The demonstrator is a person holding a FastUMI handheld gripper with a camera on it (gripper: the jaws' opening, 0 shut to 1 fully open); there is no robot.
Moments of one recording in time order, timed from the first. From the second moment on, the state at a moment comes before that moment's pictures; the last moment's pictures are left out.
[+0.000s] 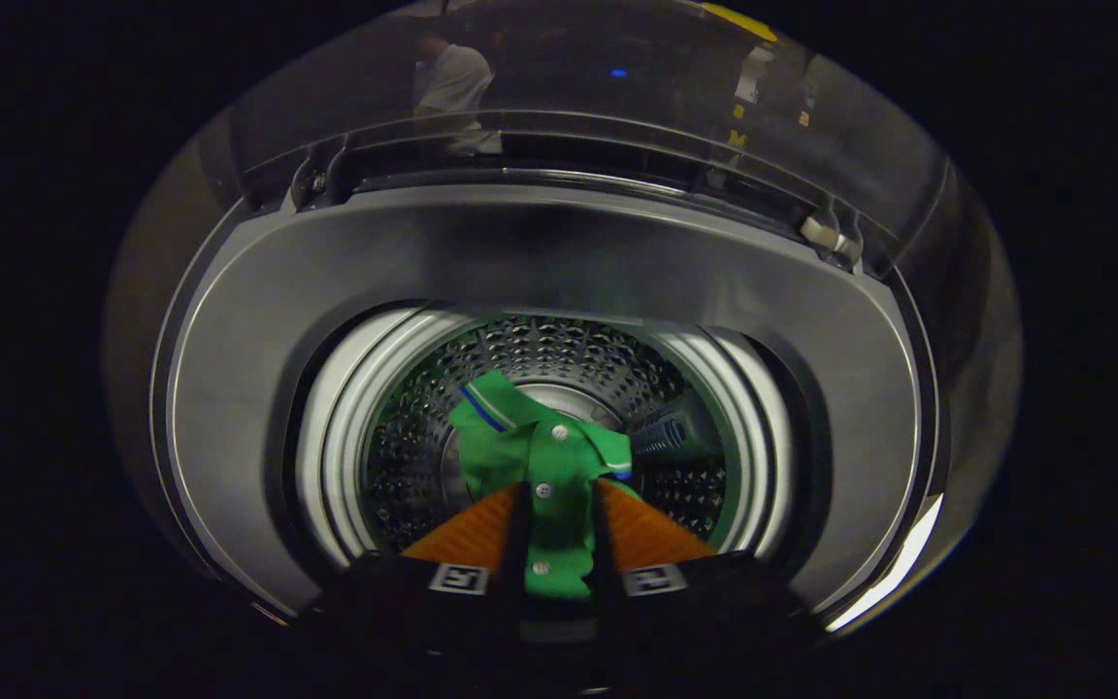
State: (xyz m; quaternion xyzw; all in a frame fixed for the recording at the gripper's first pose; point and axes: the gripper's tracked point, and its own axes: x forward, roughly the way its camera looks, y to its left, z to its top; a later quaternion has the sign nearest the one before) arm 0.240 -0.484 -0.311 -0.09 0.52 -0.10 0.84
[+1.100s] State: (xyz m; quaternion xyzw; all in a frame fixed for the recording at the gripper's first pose) arm 0.252 -0.457 -0.137 -0.06 0.39 -0.11 0.91
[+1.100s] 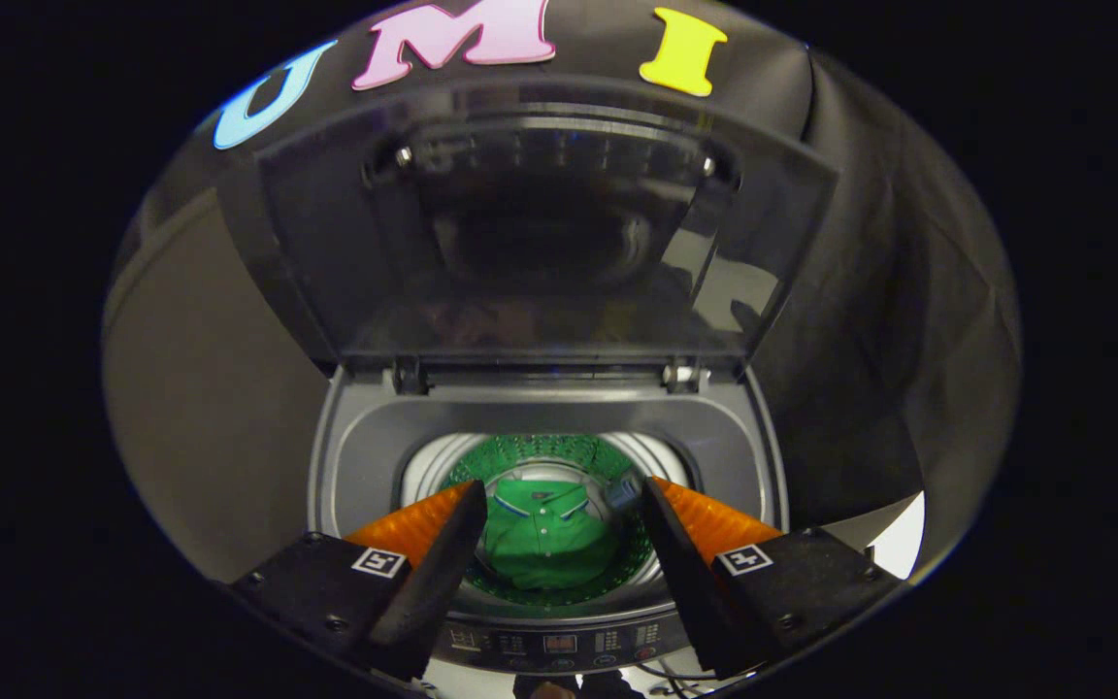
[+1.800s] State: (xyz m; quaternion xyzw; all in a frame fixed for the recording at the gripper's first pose) arm 0.343 -0.465 0.029 -0.05 0.26 -0.11 0.96
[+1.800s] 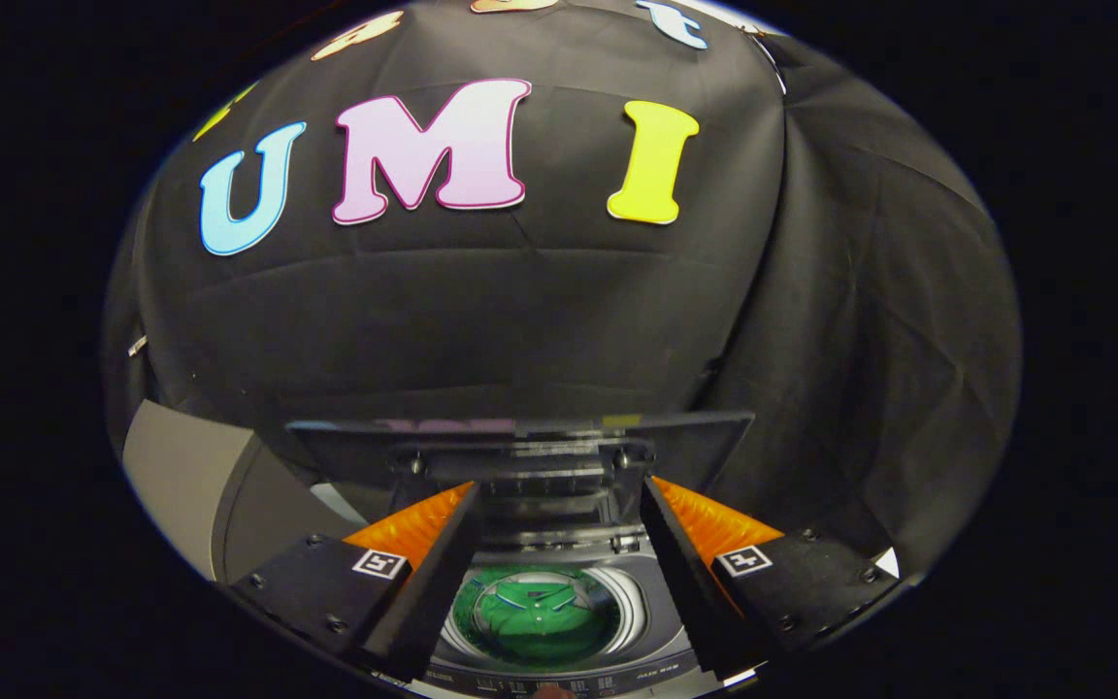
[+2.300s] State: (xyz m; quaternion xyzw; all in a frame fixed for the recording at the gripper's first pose) arm 0.407 -0.468 0.034 -0.07 0.26 -0.11 0.96
